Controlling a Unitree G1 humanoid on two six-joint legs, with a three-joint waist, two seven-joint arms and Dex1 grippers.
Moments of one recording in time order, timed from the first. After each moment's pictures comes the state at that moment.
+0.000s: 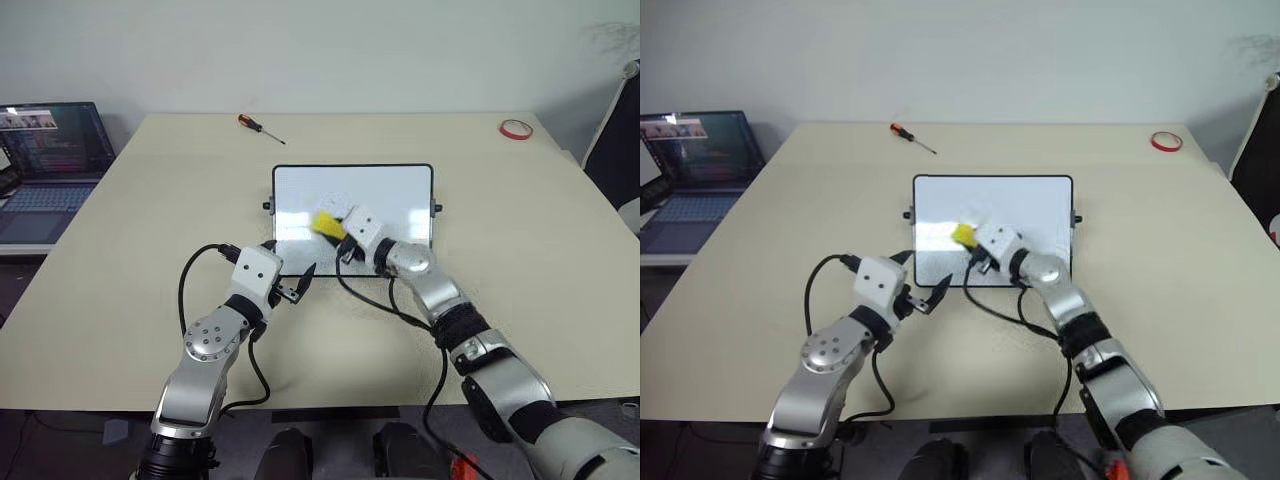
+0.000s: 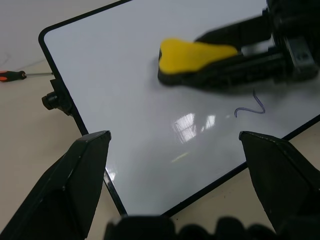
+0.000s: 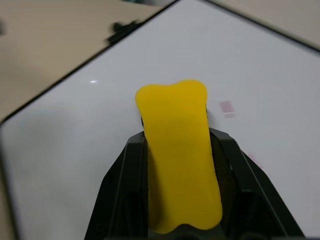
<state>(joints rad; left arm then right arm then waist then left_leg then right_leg) -0.09 0.32 -0.05 -0.36 -0.03 0.35 -0.36 -0.79 -0.11 0.29 0.67 -0.11 -0.10 0.54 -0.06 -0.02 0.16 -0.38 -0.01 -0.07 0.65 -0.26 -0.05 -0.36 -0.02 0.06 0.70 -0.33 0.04</state>
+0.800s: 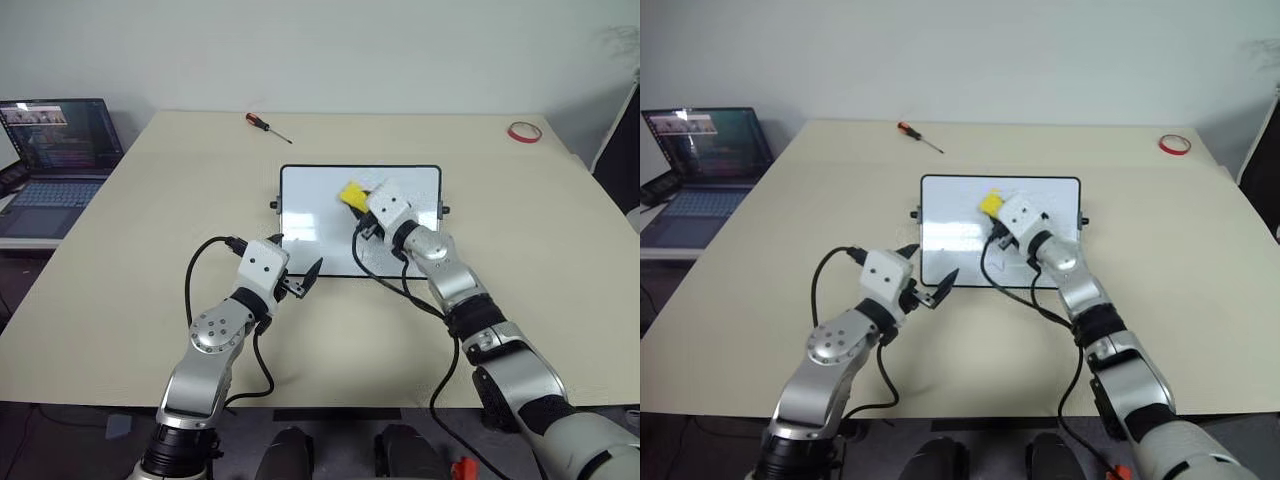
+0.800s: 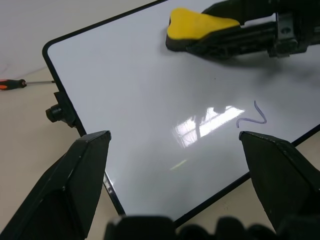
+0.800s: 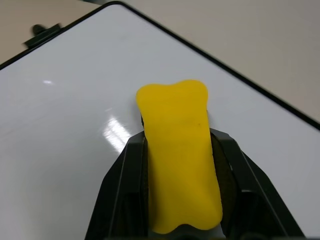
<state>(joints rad) -0.14 0.31 -0.07 -0.33 -0.03 0.34 -0.38 -0.79 -0.19 0.24 0.62 -0.14 -0.09 0.42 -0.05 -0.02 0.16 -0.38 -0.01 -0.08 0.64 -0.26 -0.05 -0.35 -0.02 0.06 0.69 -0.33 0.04</state>
